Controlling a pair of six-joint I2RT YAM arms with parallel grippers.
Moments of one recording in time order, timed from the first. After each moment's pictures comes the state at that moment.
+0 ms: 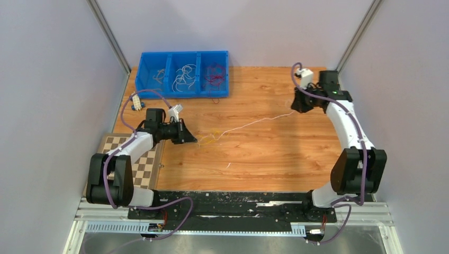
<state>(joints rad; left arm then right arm) -0.13 1.39 0.68 -0.10 0.84 -0.30 0.06 1.55 1.34 -0.67 -0.49 -0.34</state>
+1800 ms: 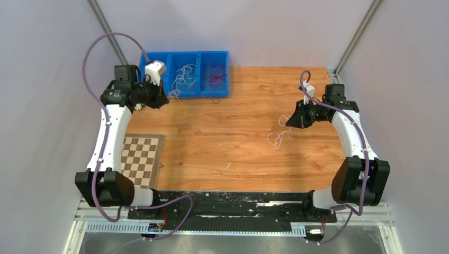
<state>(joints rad) 0.02 1.36 1.40 -0.85 0.53 0.28 -0.13 1.43 1.19 -0.86 -0.84 -0.40</state>
